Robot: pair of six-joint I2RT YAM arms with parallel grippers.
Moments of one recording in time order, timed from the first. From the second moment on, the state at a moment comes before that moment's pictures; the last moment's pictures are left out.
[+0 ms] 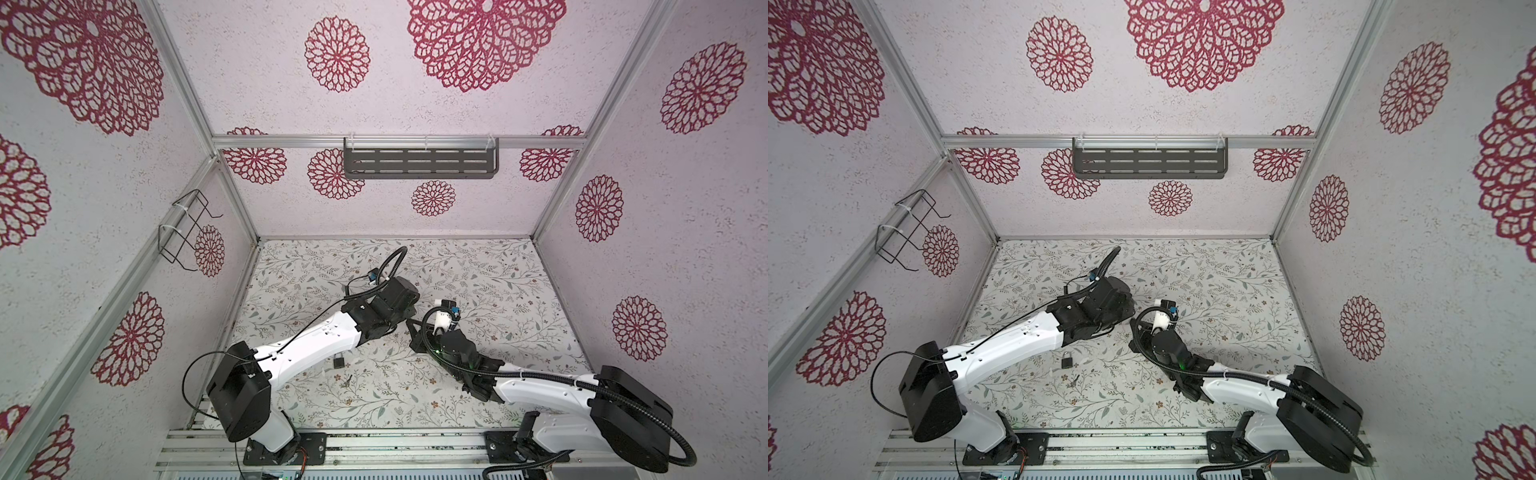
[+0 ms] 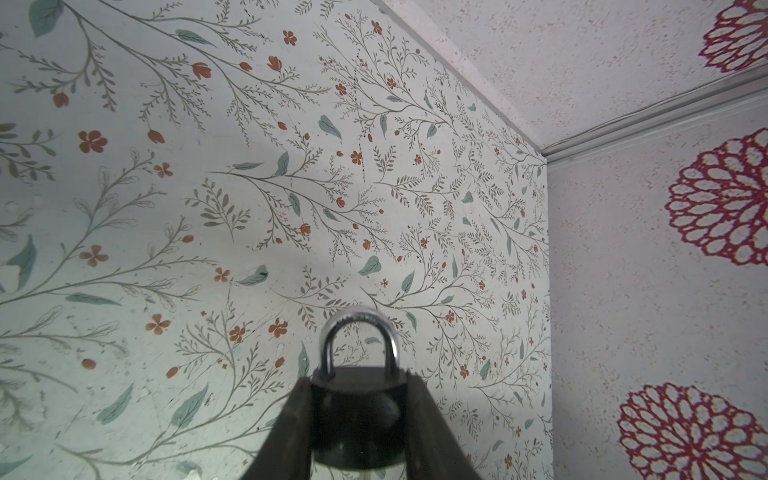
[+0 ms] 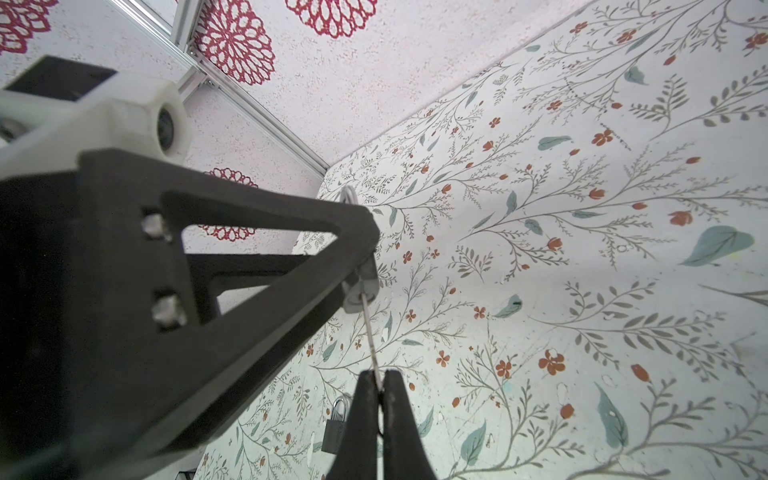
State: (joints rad) left arm -0.88 1.57 1.24 -0.46 -0.32 -1.15; right arm 1.01 1.28 0.51 0.53 0.34 0.89
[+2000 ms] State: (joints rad) left arm -0.87 1.47 1.13 -0.35 -0.28 -1.33; right arm 1.02 1.36 0.52 0.73 0.39 0.72
